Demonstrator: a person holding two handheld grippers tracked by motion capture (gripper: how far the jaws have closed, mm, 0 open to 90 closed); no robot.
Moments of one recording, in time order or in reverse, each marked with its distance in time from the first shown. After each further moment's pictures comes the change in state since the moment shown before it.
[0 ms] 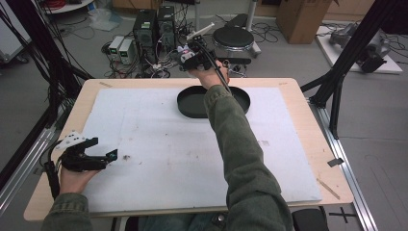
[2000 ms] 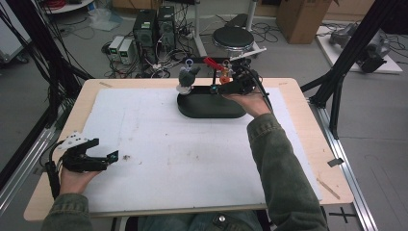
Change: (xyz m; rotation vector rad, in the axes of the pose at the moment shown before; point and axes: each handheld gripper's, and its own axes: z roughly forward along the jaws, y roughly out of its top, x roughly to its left) left arm -0.003 -0.001 0.001 0.023 0.000 0.012; right arm -0.038 -0.105 -0.097 -0.119 0.079 -0.012
